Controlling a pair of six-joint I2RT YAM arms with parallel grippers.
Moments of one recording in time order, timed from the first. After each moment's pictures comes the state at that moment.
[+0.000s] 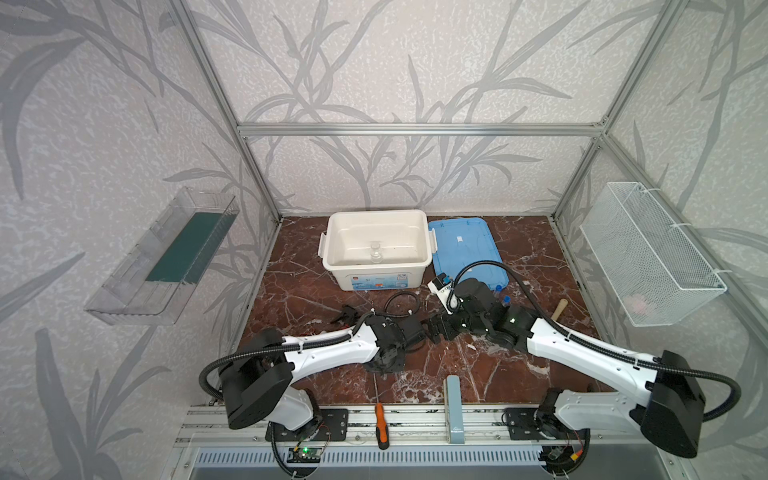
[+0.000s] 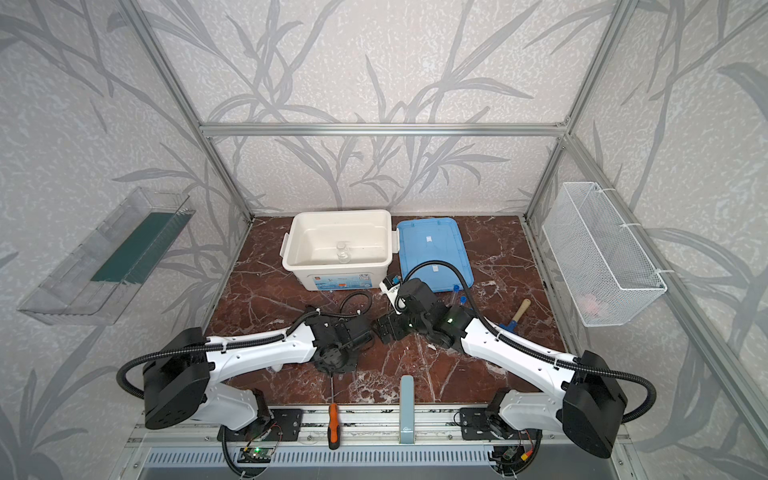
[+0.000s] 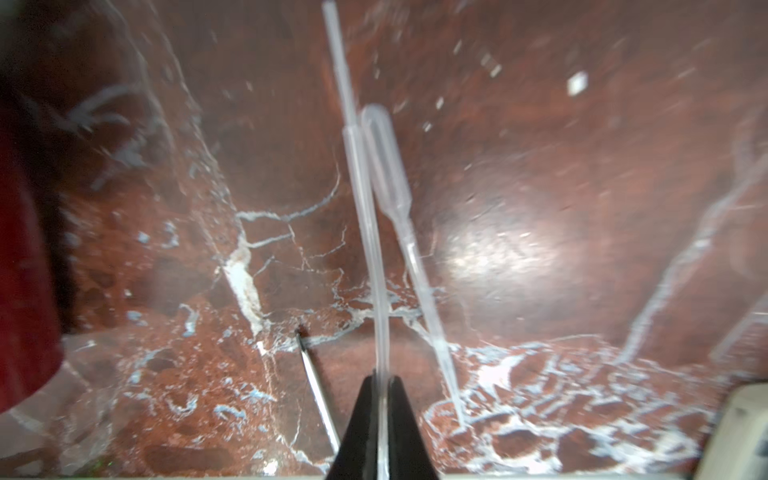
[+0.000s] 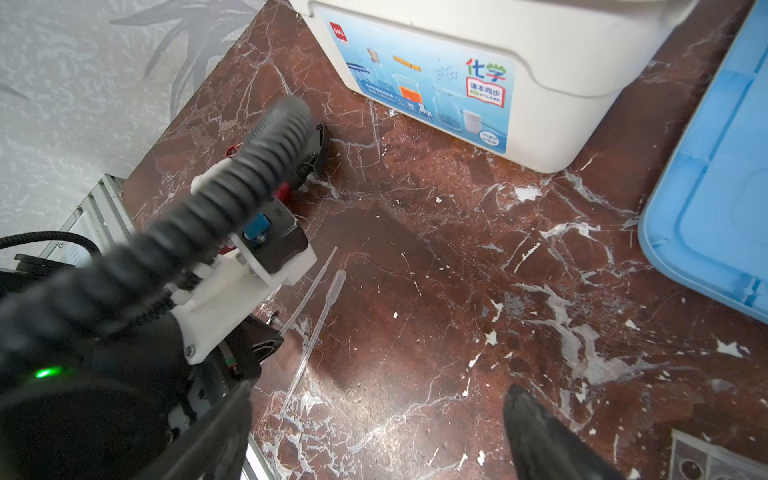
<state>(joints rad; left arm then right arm) -1.02 1.45 0.88 -0.91 -0.12 -0.98 0.87 1.24 0.87 -0.34 -0.14 0.34</state>
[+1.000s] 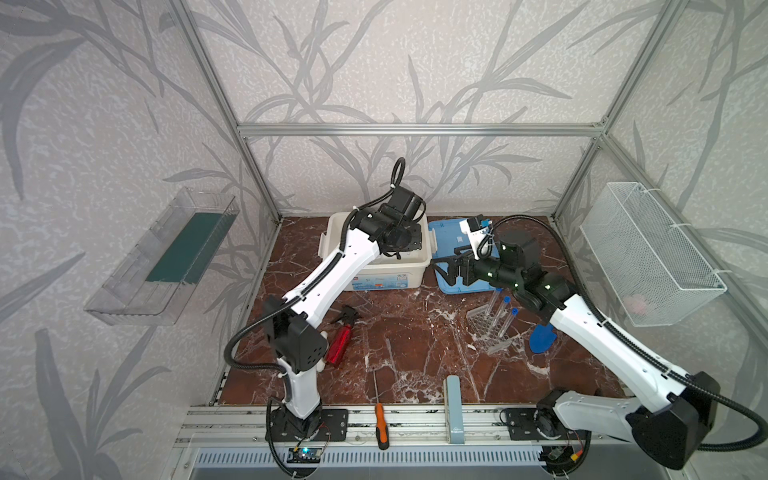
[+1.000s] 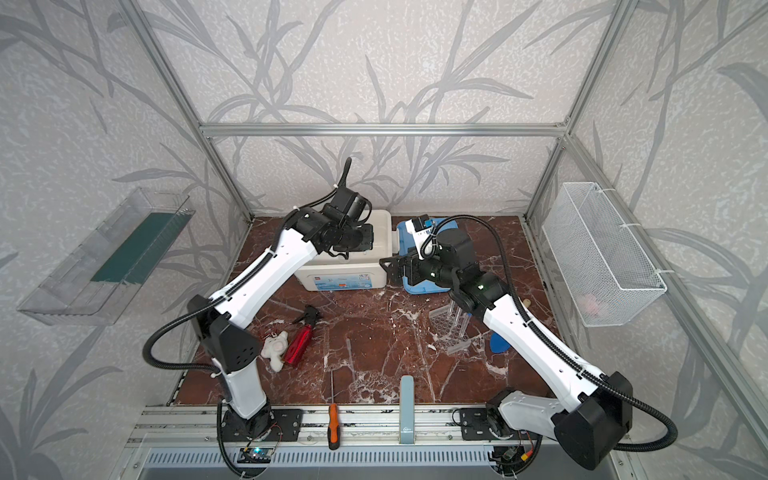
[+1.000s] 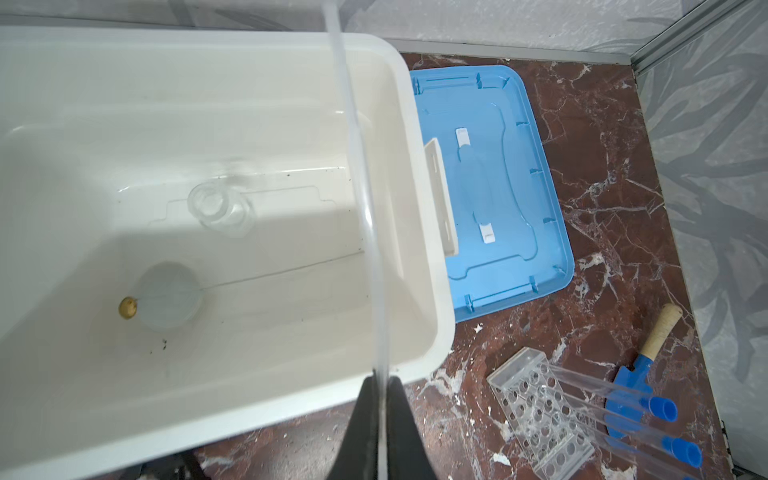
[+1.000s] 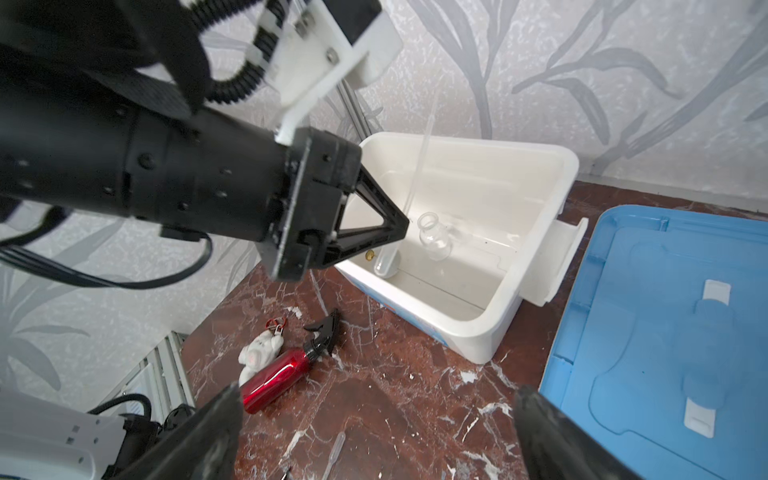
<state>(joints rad) -0.59 1.92 2.07 -1.05 -0.10 -0.50 0.53 1.25 1.16 -0.28 -0.36 0.30</state>
